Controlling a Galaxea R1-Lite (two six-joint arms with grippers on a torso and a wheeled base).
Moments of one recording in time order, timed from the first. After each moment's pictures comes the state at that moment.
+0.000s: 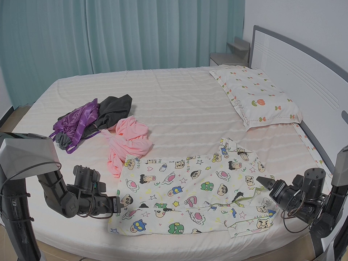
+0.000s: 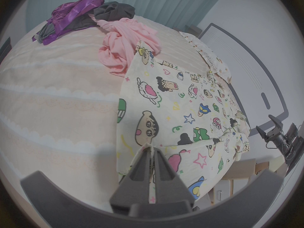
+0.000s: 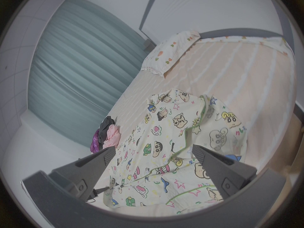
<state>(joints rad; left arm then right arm) -0.19 2.21 -0.53 -0.79 -0.28 -0.31 0.33 1.99 -0.02 -1.55 -0.07 0.87</state>
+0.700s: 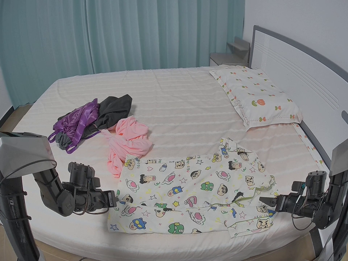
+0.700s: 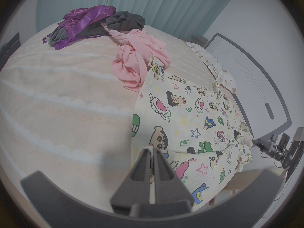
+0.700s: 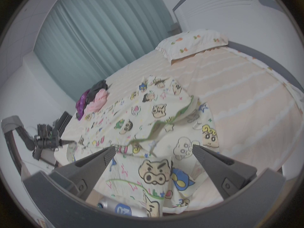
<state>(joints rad) -0.17 2.19 -0.51 -0.84 -0.23 -0.35 0.03 2.19 -0.03 -1.49 0.32 0.27</state>
